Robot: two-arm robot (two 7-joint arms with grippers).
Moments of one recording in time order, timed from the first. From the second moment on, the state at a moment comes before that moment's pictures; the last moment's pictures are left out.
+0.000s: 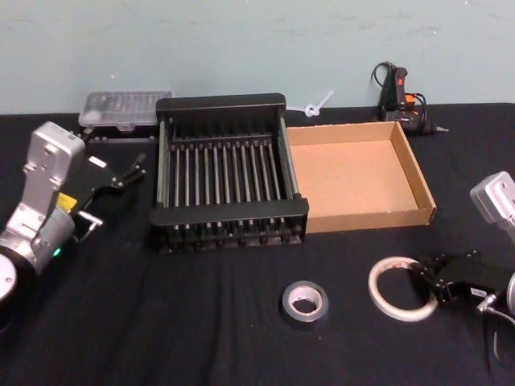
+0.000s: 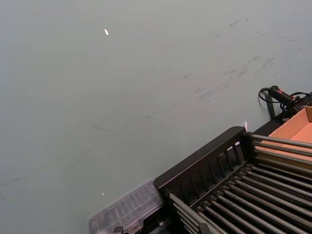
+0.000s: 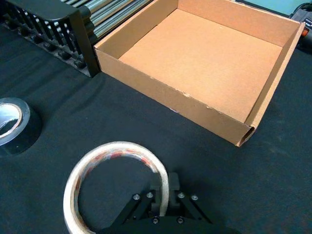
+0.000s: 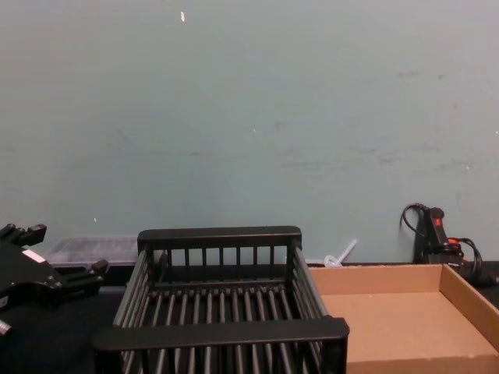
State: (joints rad) left arm -0.20 0.60 0.45 -1.41 -0.25 -0.12 0.03; right arm 0.02 0.72 -0.32 -1.61 0.41 0.40 0.44
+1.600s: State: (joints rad) left arm -0.20 0.60 0.45 -1.41 -0.25 -0.12 0.03; right arm 0.08 0.68 -0.29 -1.67 0.47 0.33 0.43
